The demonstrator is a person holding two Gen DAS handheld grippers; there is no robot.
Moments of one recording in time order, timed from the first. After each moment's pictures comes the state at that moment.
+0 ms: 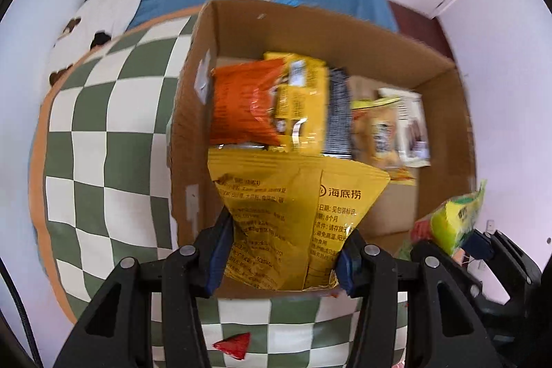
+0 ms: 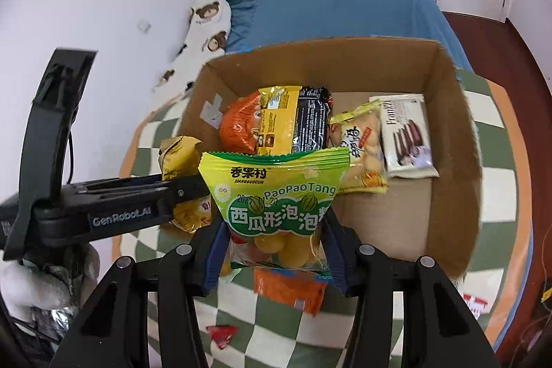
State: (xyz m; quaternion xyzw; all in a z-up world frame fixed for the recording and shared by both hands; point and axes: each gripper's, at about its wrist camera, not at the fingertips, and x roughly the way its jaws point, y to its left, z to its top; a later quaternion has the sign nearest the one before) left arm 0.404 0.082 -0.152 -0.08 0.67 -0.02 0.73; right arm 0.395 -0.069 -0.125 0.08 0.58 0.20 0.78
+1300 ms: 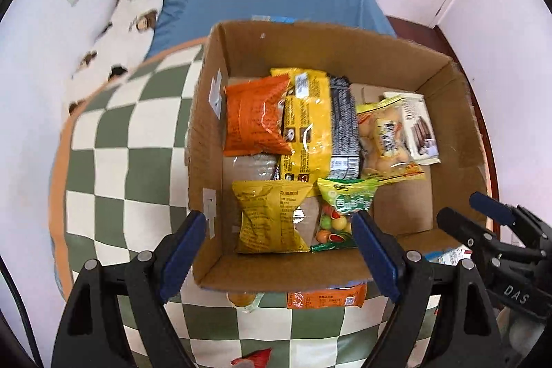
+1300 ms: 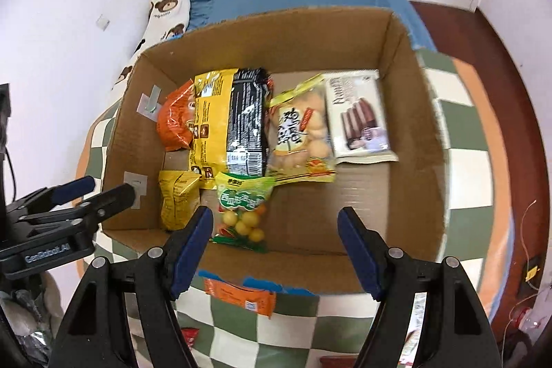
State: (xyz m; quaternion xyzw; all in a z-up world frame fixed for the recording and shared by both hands) left arm 0.358 0.066 -0.127 -0.02 0.60 0.00 0.80; right arm 0.396 -0.101 -0.154 0.05 0.60 0.13 0.79
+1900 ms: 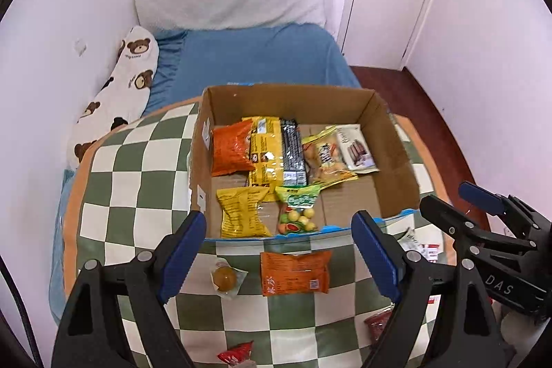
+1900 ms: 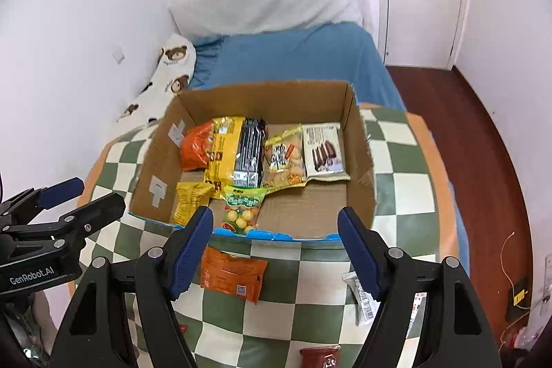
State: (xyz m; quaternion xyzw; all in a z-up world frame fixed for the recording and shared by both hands) left arm 0.263 0.038 -0.043 -0.02 0.48 -0.04 0.87; right arm 0.292 -0.123 -0.059 0.02 0.47 0.11 0.88
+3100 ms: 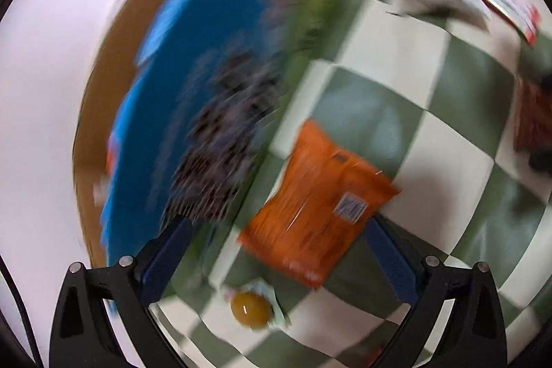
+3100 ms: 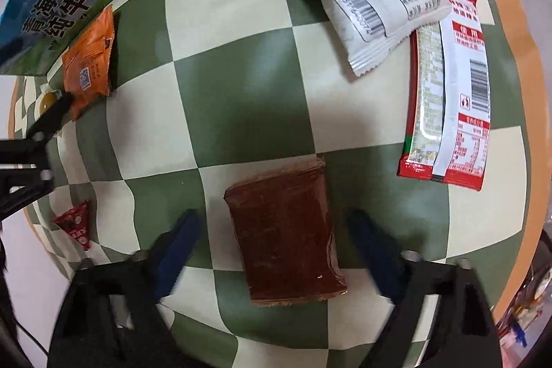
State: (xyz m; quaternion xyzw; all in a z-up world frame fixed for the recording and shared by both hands) left arm 0.222 -0.089 -0.277 0.51 0.46 -0.19 0.70; right arm 0.178 -0.196 -0.322 0.10 0.73 0.03 0.67
